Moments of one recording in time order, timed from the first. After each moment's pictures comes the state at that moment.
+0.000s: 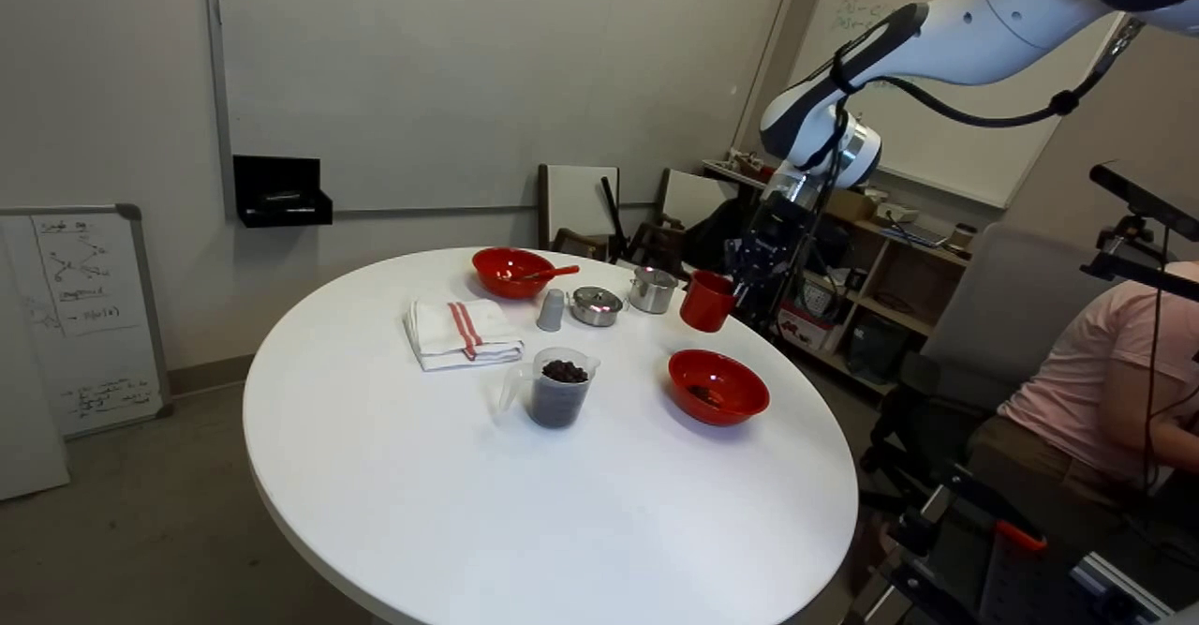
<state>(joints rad) -0.45 0.81 -0.10 -1.57 0.42 2.12 0.02</state>
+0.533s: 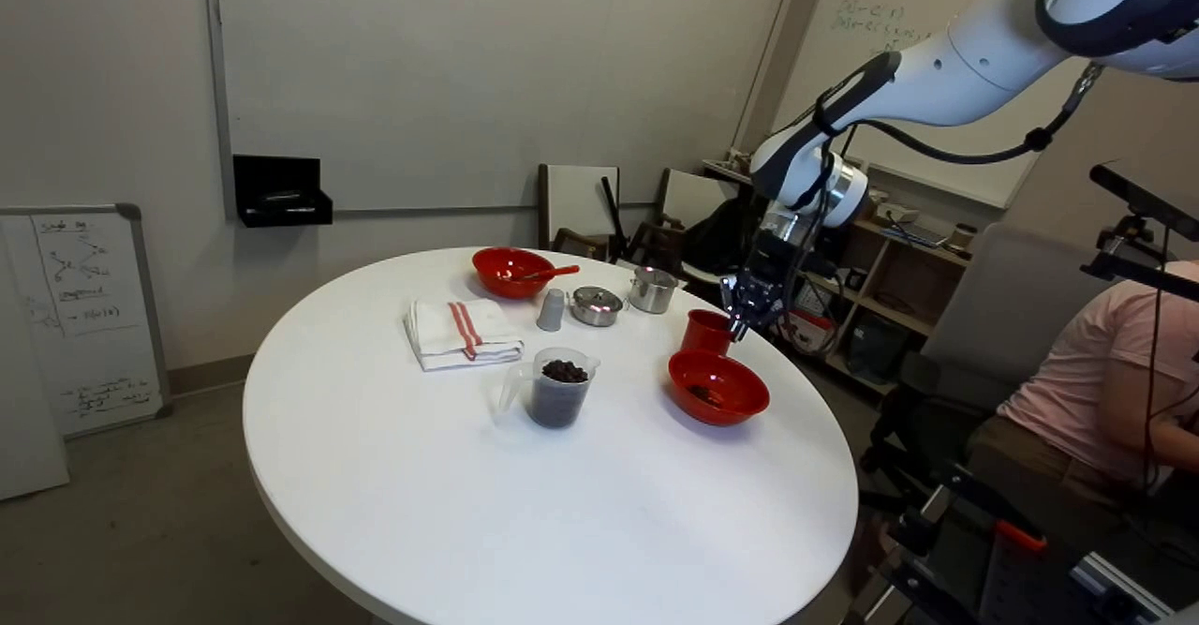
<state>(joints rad) -0.46 0.92 -0.11 -1.55 0.45 2.14 0.16</state>
